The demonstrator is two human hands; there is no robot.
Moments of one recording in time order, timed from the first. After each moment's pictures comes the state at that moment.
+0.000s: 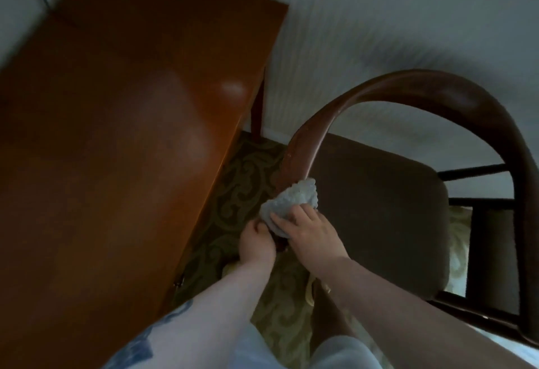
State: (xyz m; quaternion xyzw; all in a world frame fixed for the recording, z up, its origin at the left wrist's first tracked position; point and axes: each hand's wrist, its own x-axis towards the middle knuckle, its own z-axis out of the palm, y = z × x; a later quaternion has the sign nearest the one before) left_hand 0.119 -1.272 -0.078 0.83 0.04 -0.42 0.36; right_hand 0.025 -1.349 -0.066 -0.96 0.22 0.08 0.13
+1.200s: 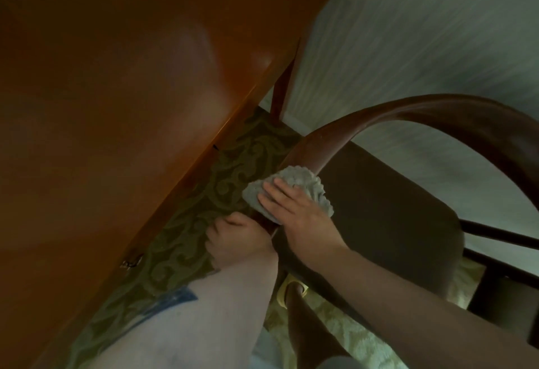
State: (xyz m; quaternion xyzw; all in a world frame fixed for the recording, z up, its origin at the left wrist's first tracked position) left_hand 0.097 -1.336 -0.107 0.93 0.26 -0.14 0.22; right_hand 0.050 -1.436 -0.080 -0.98 0.01 0.12 0.18
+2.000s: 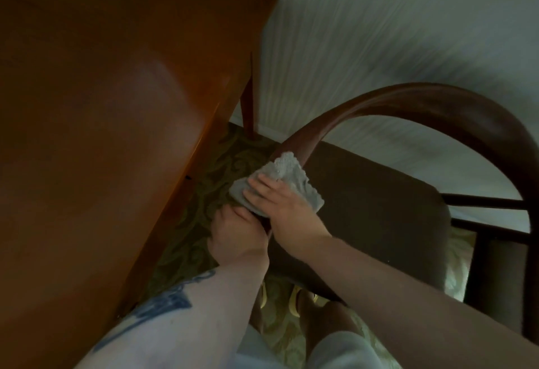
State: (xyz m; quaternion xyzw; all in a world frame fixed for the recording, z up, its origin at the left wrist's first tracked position) left_hand 0.127 -1.362 -0.104 0.96 0.00 -0.20 0.19; right_hand 0.074 -1.453 -0.074 -0.97 0.08 0.10 0.22
